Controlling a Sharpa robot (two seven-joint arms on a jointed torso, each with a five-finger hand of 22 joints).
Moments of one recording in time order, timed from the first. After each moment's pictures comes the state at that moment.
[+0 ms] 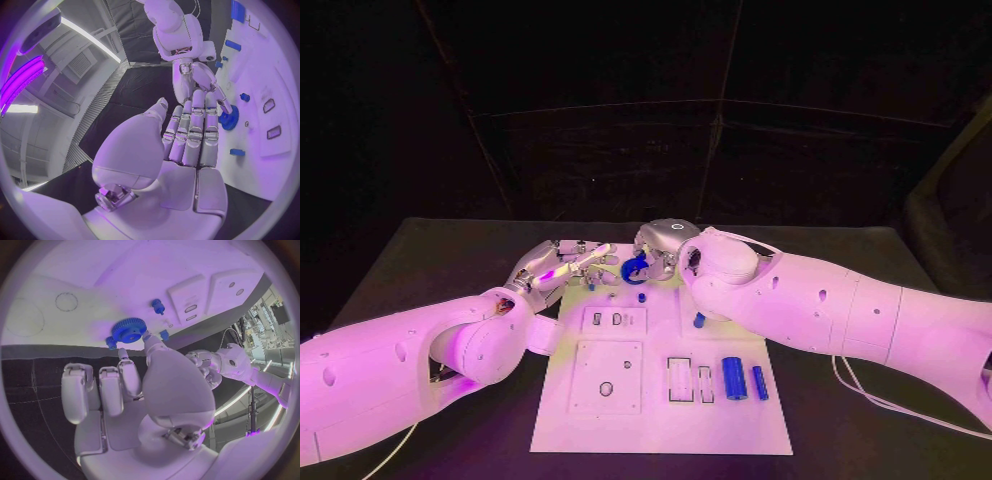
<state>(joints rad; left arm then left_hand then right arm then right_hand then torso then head) 1.20 -0.90 -0.09 1.60 0.00 -0.23 0.42 1.38 0.04 0.11 0.15 0.05 0.95 0.22 0.12 0.07 1.05 0.16 0.16 0.07 1.16 0.10 0.26 0.28 0.17 0.99 0.21 0.31 0.13 1.24 -0.41 0.01 1.24 -1.70 -0.22 -0.33 1.29 -0.10 0.08 0.21 0.18 0.86 0.17 0.15 0.07 1.43 0.08 1.33 1.31 1.47 0.00 1.53 1.31 0.05 1.47 0.11 1.53 1.31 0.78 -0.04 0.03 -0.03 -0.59</state>
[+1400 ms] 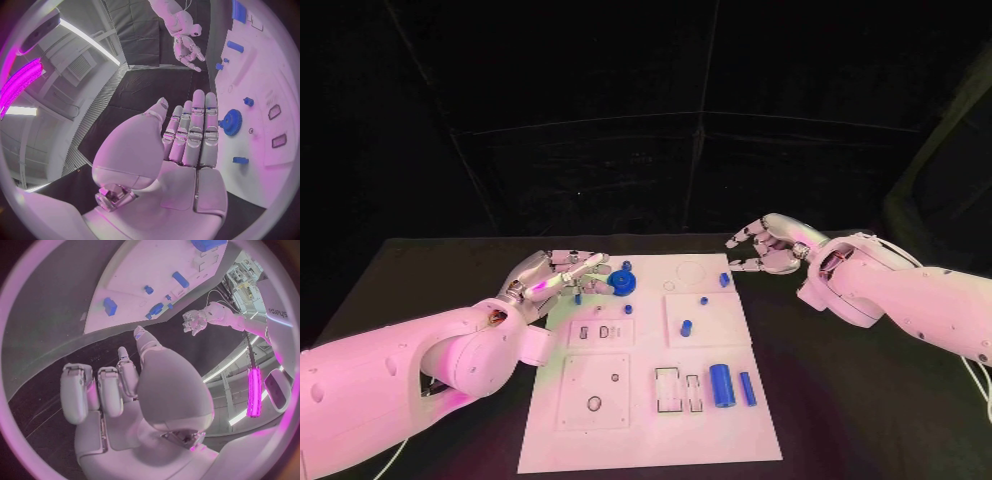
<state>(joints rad) 1.20 -0.90 -0.09 1.59 0.00 -0.23 0.42 1.38 0.04 0.11 0.14 0.05 0.95 0.22 0.12 0.07 1.05 0.16 0.16 0.07 1.16 0.10 0.26 0.28 0.17 0.98 0.21 0.31 0.13 1.24 -0.91 0.01 1.36 -1.15 -0.33 0.12 1.40 -0.11 0.08 0.14 0.24 0.87 0.15 0.13 0.07 1.42 0.07 1.33 1.31 1.47 0.00 1.52 1.31 0.05 1.47 0.11 1.52 1.31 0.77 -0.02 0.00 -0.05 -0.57</state>
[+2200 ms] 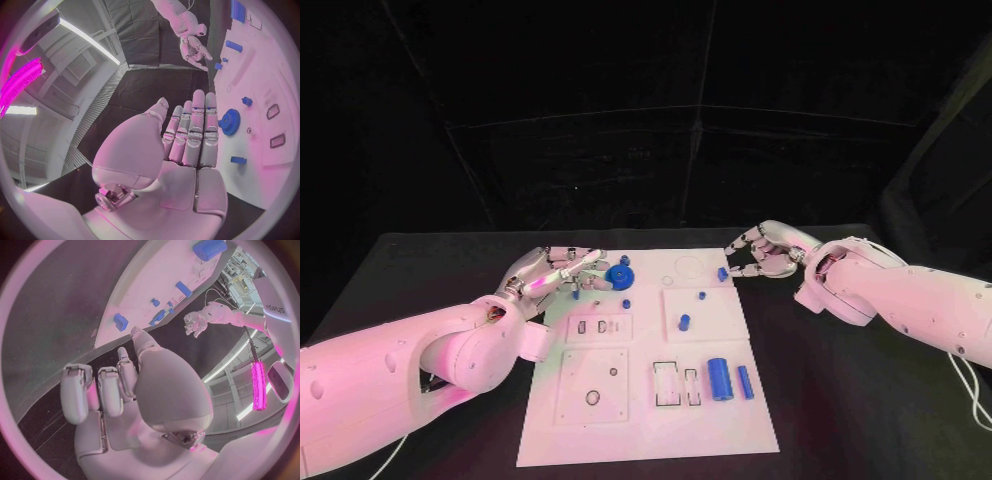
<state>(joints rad) 1.20 -0.89 -0.09 1.58 0.00 -0.23 0.42 1.38 0.04 0.11 0.14 0.05 0.95 0.22 0.12 0.07 1.05 0.16 0.16 0.07 1.16 0.10 0.26 0.28 0.17 0.98 0.21 0.31 0.13 1.20 -0.87 0.01 1.26 -1.10 -0.26 0.18 1.44 -0.09 0.08 0.10 0.25 0.87 0.15 0.13 0.07 1.41 0.07 1.33 1.31 1.47 0.00 1.52 1.31 0.05 1.47 0.11 1.52 1.31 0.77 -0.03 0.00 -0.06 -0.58</state>
